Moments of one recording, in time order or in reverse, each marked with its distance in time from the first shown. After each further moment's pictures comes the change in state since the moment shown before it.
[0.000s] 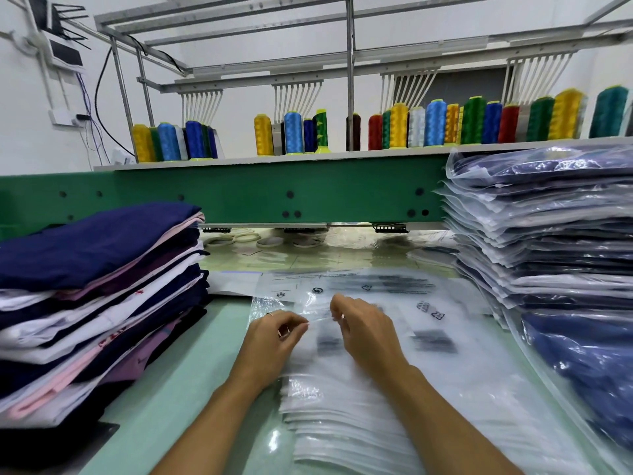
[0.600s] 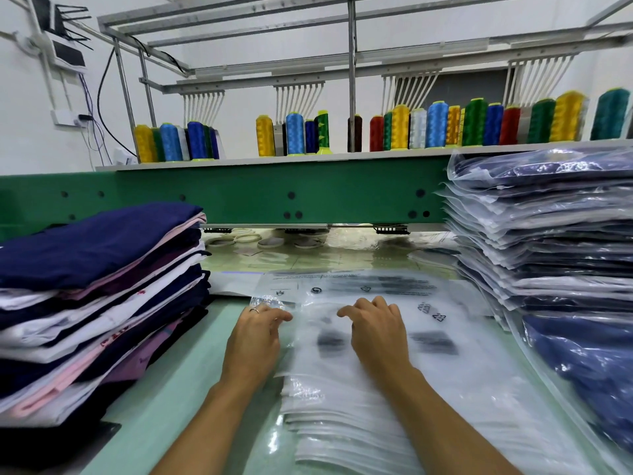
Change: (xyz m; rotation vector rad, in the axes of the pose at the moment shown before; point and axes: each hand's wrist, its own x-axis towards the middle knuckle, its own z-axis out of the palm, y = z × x) left_hand 0.003 -0.008 -0.010 0.324 0.143 -0.031; right_hand -0.001 0.008 0.006 -0.247 0.037 0.120
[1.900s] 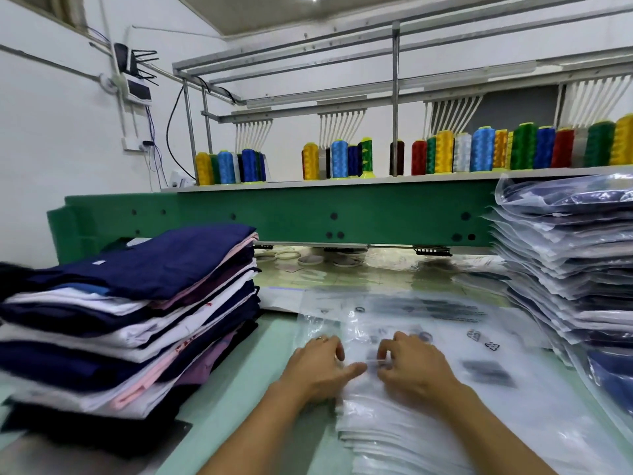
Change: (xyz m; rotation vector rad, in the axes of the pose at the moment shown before) left_hand 0.002 0.007 -0.007 0.145 -0.541 -0.095; right_hand 0.007 -0.003 -0.006 0.122 -0.506 -0.032
